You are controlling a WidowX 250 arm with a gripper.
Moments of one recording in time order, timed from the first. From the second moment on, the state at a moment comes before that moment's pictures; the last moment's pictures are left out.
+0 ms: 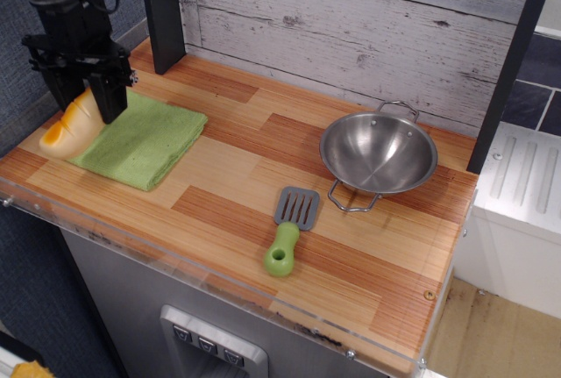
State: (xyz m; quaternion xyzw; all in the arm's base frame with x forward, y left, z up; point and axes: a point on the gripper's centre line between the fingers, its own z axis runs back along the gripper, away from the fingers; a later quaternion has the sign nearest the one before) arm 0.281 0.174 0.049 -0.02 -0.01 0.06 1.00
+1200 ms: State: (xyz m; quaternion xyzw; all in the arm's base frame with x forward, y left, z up) arm 0.313 0.084 0.138 -0.03 -0.05 0.00 1.00
